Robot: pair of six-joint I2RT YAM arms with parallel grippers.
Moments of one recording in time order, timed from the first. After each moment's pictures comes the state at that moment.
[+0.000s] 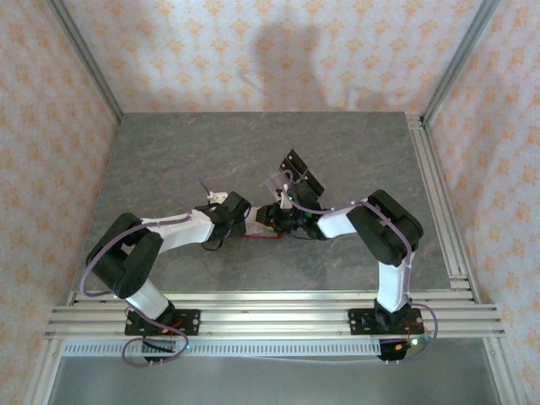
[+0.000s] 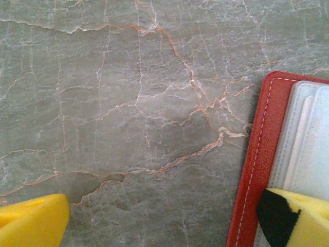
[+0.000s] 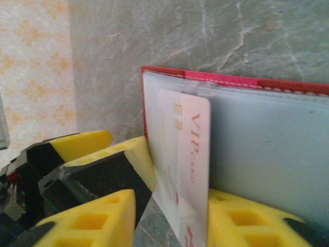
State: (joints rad) left arm -0.58 1.61 0.78 -0.42 -0.42 -0.74; right arm 0.66 1.90 0.83 0.45 -0.58 1.00
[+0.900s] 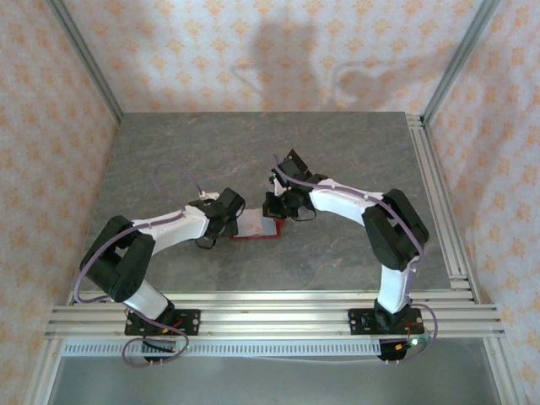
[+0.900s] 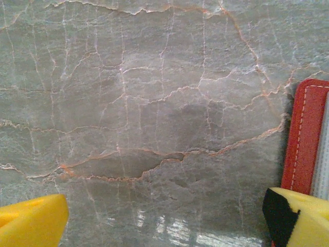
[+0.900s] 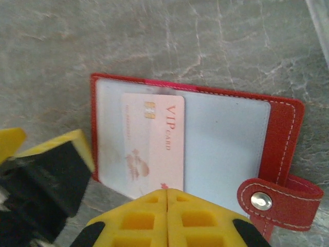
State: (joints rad) left arm -0.53 1.56 0.82 -0.60 -0.42 -0.75; right arm 0.69 1.88 1.27 -0.46 -0.36 0.64
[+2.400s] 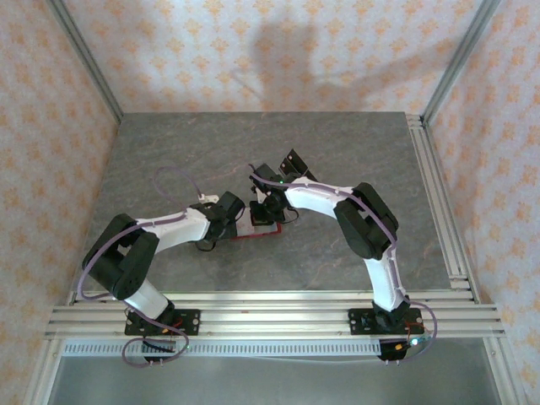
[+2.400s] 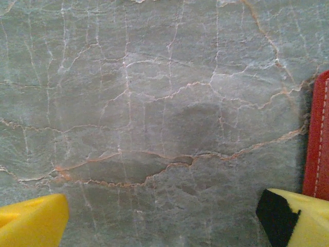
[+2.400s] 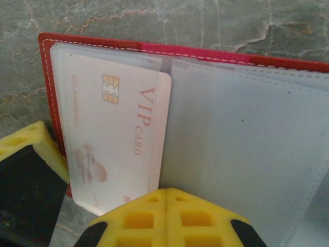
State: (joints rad) left arm -0.53 1.58 0.78 -0.54 -0.44 -0.76; right arm 0.76 2.08 1.48 -0.62 -0.33 0.57
